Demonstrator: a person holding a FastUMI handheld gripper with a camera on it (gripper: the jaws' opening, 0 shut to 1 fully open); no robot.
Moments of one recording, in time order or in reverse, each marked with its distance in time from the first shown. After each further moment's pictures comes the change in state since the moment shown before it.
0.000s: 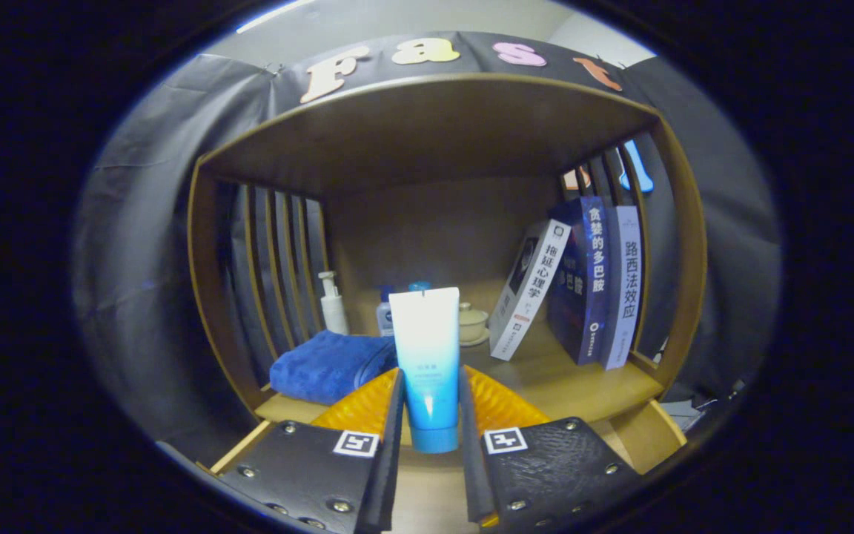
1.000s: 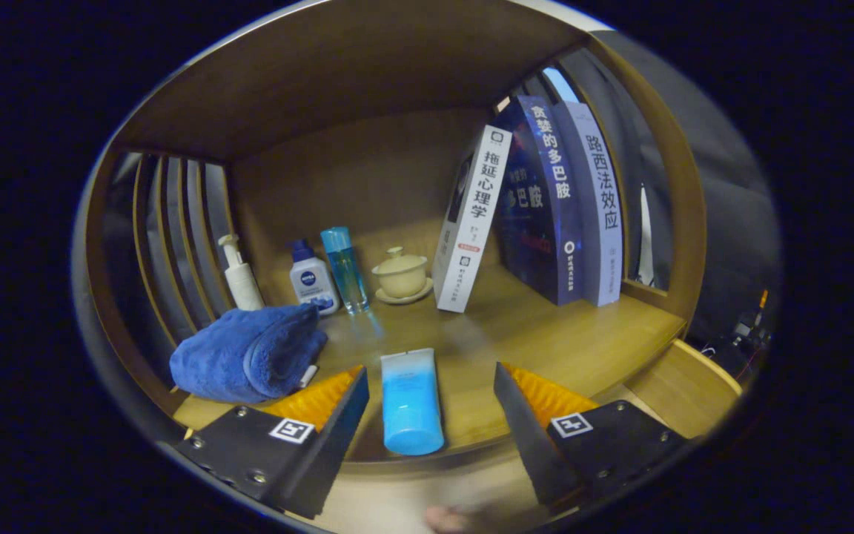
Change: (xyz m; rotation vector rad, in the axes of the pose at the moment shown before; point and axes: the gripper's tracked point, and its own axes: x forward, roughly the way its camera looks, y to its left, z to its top) arm 0.060 -0.048 -0.071 0.144 0.101 -0.225
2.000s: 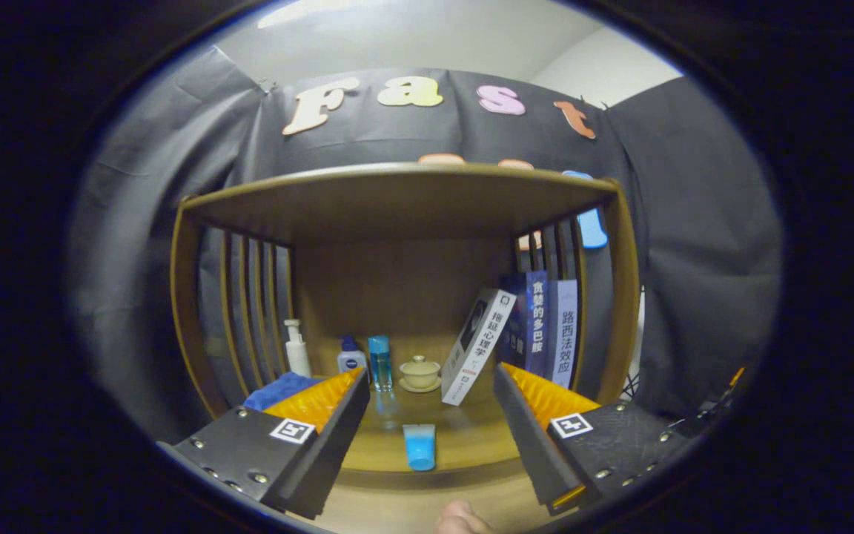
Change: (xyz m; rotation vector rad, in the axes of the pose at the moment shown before) arm -0.162 0.022 0.147 -0.165 -0.313 0.078
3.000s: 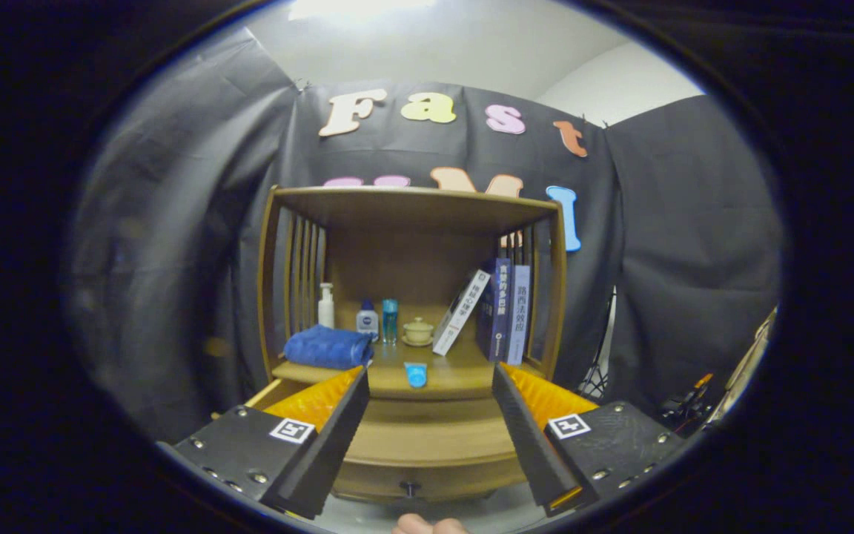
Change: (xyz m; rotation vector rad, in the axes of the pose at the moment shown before) arm -0.182 -0.016 -0.076 -0.065 0.020 -0.018
